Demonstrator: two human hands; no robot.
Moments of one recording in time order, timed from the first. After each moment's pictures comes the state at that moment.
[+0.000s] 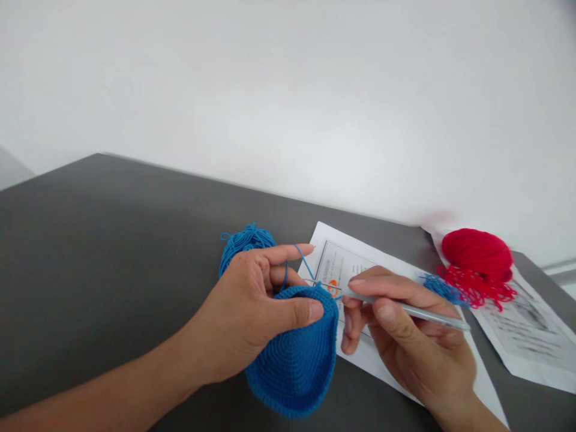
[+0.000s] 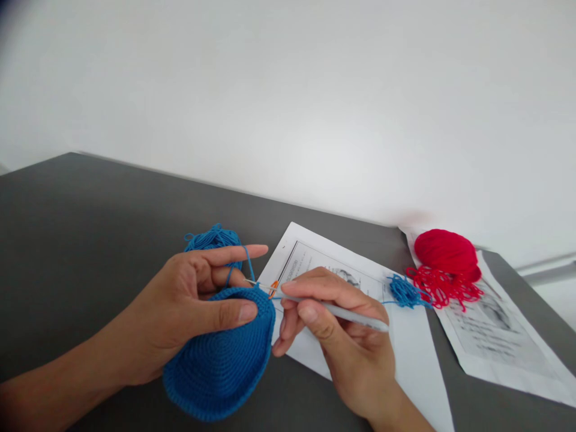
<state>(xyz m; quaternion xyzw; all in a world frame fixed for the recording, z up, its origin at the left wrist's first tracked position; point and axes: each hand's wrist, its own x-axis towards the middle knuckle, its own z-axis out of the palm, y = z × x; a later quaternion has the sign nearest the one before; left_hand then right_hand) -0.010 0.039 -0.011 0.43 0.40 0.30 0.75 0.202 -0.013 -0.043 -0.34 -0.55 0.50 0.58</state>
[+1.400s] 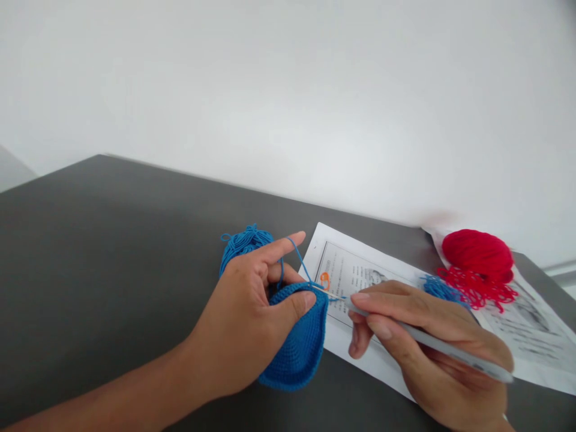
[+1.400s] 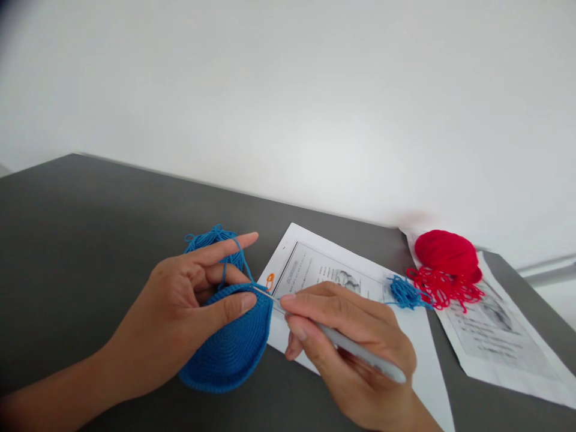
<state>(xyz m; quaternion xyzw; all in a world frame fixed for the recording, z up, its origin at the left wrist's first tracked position) -0.007 0.030 -0.010 0.57 0.47 0.35 0.57 0.206 -0.015 -0.021 -0.37 -0.73 0.26 0.51</state>
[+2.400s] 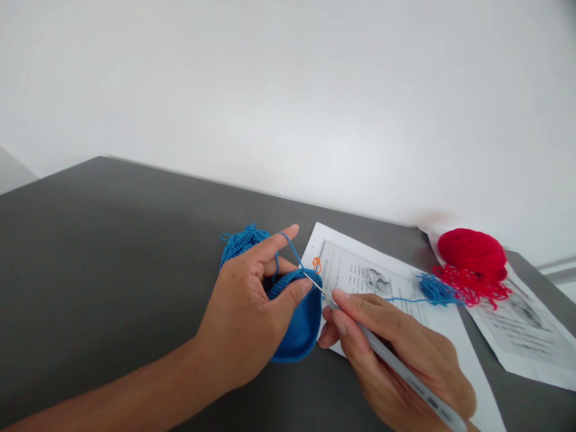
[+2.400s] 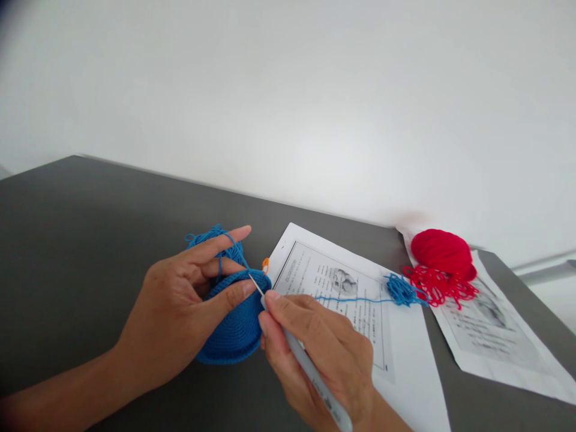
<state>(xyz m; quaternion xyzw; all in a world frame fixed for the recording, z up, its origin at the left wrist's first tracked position) 0.001 0.029 -0.017 0.61 0.49 0.42 0.45 0.182 -0.026 -0.037 -0.44 -0.77 -0.02 0.47</state>
